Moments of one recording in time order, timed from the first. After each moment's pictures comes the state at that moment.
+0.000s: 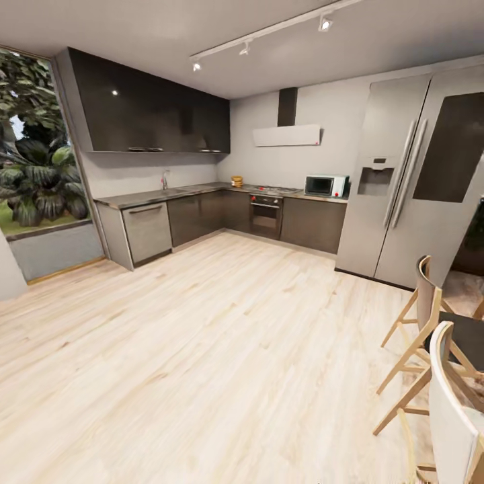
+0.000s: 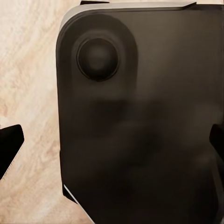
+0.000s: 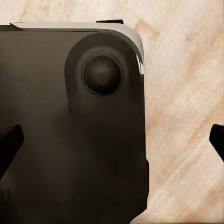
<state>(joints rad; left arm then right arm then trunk) 0.00 -0.01 0.01 -0.03 0.03 -0.02 0.00 0.00 -0.02 0.00 0.01 -0.06 -0.12 -0.01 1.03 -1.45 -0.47</state>
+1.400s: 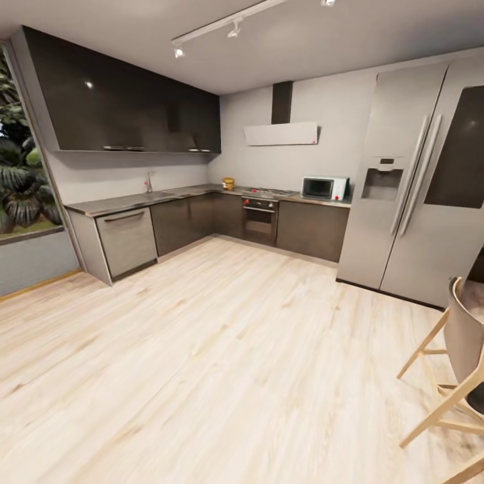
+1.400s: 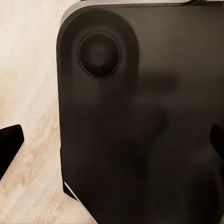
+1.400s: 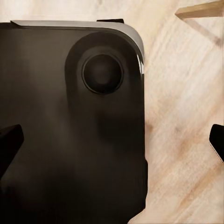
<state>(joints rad) 0.00 -0.01 0.01 -0.03 0.03 0.00 0.00 0.00 -0.02 0.00 0.01 -0.05 -0.12 -0.01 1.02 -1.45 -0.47</state>
